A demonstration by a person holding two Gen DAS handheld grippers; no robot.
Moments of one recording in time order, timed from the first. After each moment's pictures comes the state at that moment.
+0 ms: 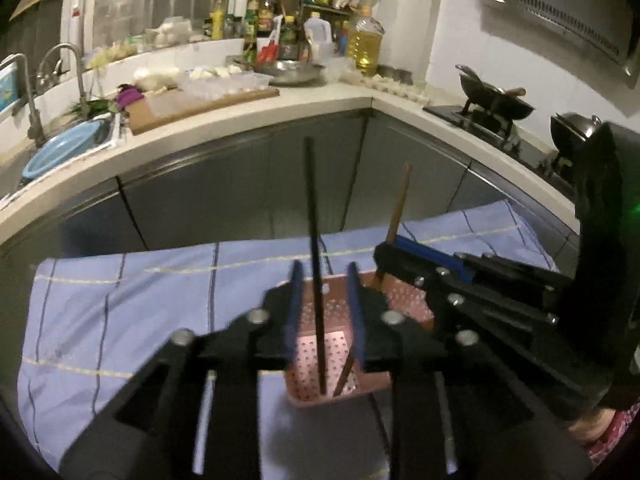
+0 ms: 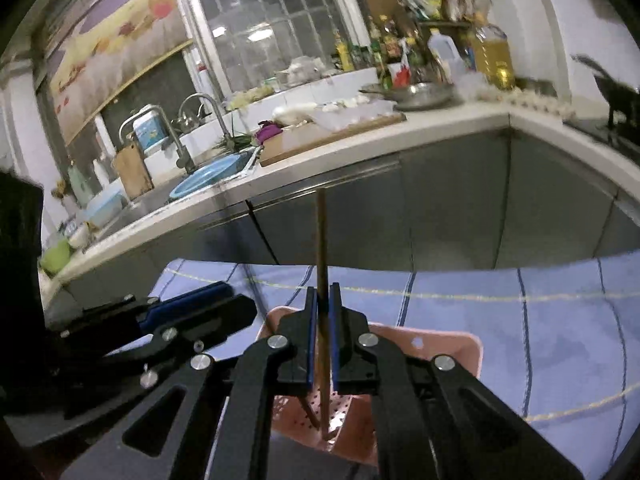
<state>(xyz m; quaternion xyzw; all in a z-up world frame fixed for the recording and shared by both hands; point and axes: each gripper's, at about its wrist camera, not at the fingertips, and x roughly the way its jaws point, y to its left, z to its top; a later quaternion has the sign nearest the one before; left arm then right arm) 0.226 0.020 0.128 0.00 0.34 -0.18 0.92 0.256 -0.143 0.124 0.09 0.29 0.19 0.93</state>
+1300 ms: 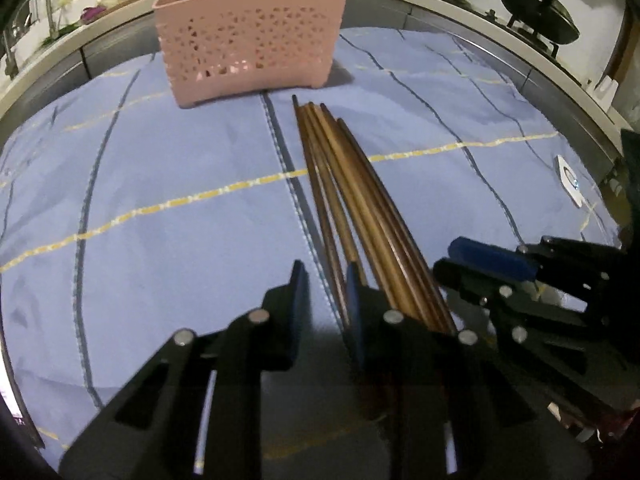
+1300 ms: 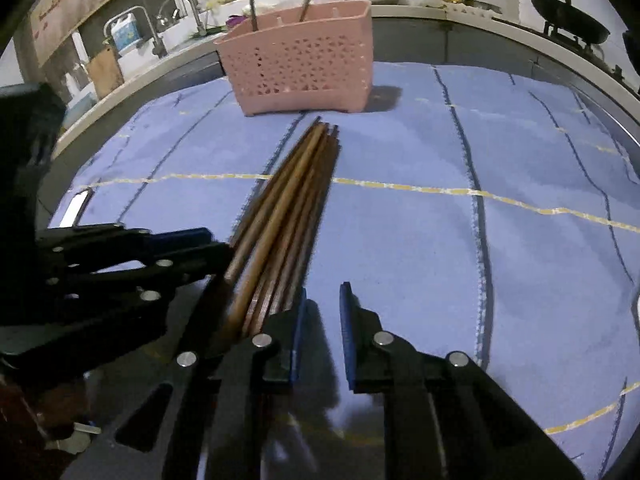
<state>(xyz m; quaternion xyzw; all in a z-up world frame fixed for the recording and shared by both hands) 0.026 -0.036 -0.042 0.06 0.46 -0.22 0.86 0.024 -0.180 -0.045 0.02 0.41 0.11 0.90</state>
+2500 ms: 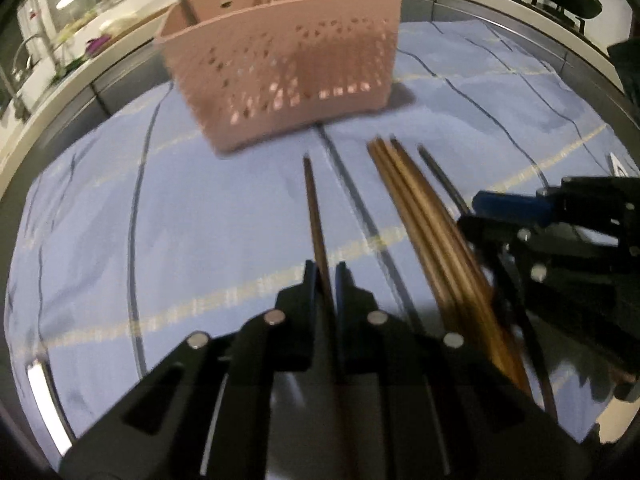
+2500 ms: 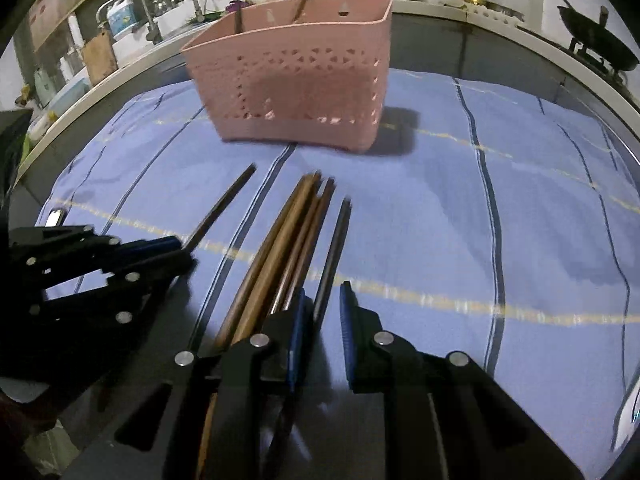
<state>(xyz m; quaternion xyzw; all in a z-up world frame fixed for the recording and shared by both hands) 0.094 -0.034 -0.034 0.15 0.45 -0.17 0.86 0.109 -0.169 -0.028 -0.01 0.44 0.11 0.89</state>
